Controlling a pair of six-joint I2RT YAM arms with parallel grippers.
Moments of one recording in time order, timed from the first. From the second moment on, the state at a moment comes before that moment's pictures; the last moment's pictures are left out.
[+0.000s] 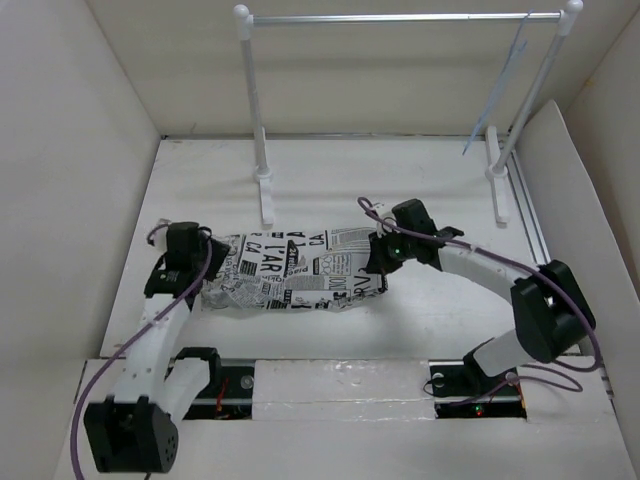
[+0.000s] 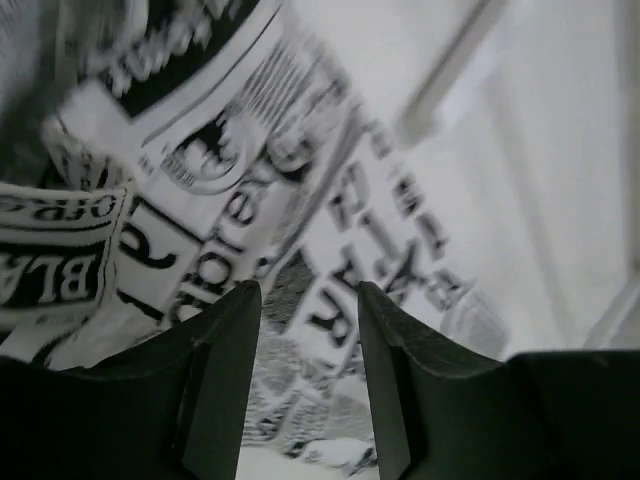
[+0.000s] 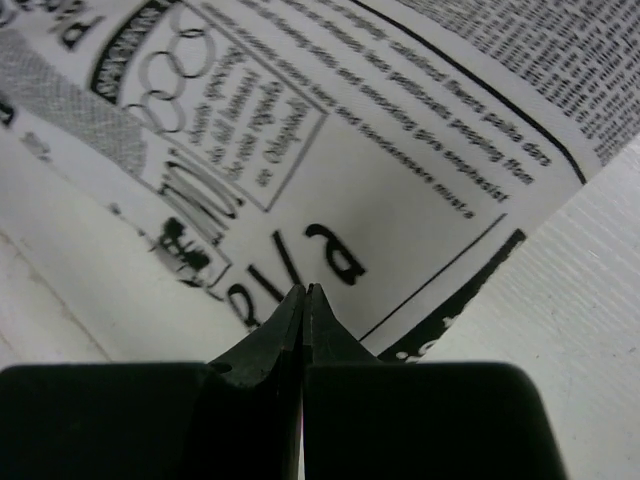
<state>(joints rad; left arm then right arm) -0.03 0.84 0.70 -0.58 -0.14 -1.05 0.52 1.45 0.88 -0.30 -0.43 0.11</state>
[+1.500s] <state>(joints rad) -0.63 1.47 1.44 -0.39 -0.19 -0.66 0.00 1.33 1.88 -0.58 -0.35 0.11</state>
